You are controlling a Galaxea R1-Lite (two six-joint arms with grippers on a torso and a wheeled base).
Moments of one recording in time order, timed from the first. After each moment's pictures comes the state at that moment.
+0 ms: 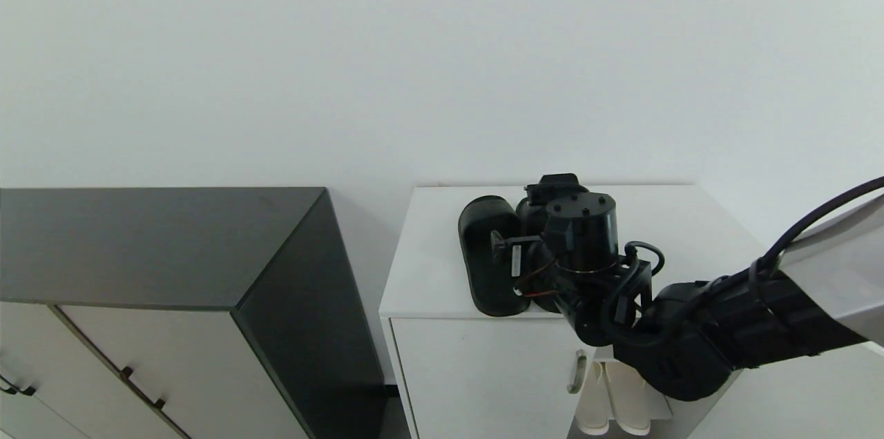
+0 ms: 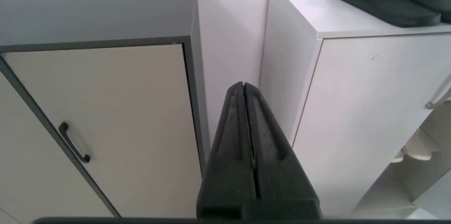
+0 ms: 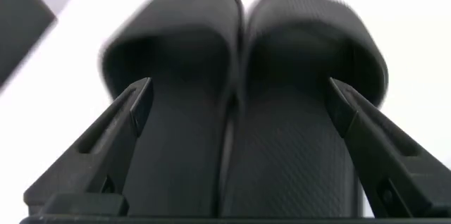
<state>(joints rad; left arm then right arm) 0.00 0.00 0.00 0.00 -0.04 0.02 0.78 2.04 -1.07 -0.76 -0.59 0.18</state>
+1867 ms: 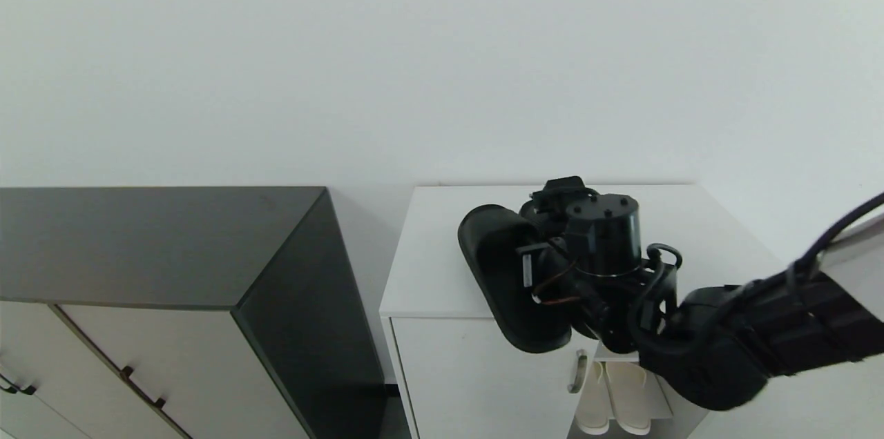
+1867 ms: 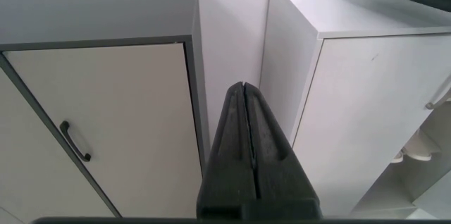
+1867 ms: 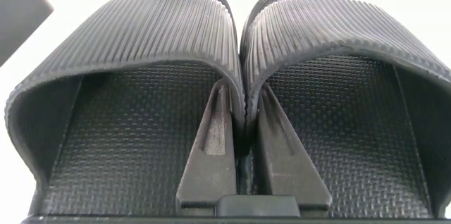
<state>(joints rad) 0.00 0.00 0.00 0.00 -0.04 0.01 0.78 1.95 -0.96 -0.75 -0.51 0.11</state>
